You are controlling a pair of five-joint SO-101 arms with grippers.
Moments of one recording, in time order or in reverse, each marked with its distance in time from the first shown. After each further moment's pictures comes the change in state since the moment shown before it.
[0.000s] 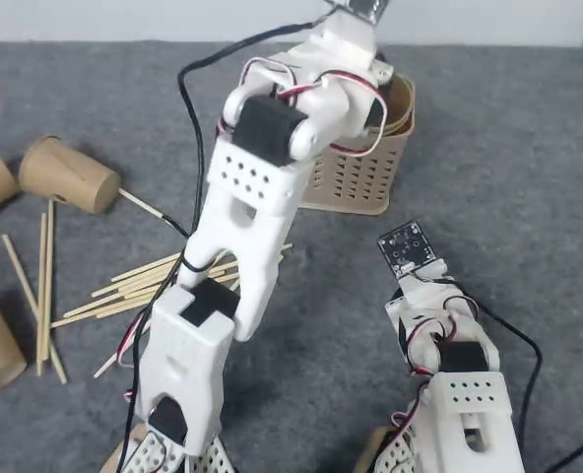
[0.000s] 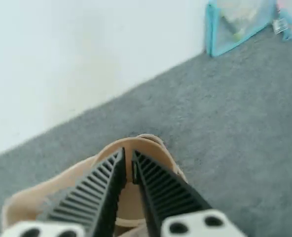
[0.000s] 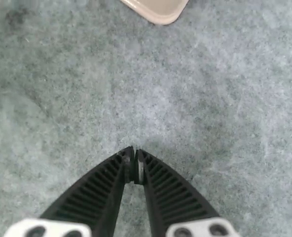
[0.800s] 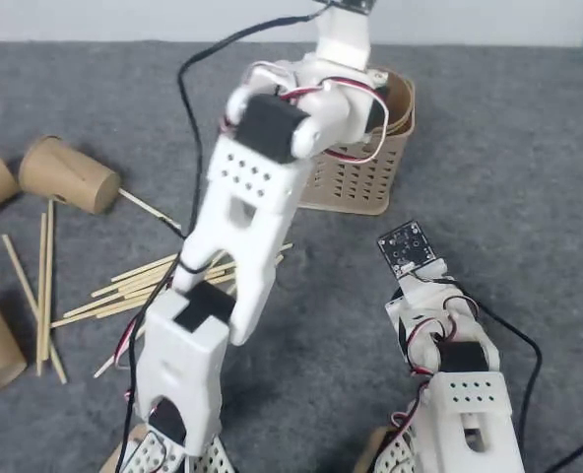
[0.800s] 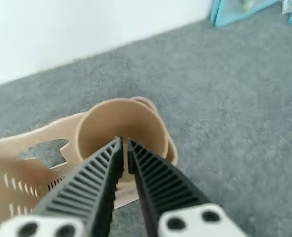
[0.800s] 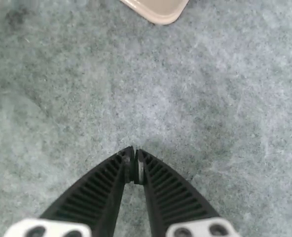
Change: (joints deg) left arm 0.3 -3.4 2.1 6.1 6.4; right arm 0.0 0.0 0.0 0.0 0.0
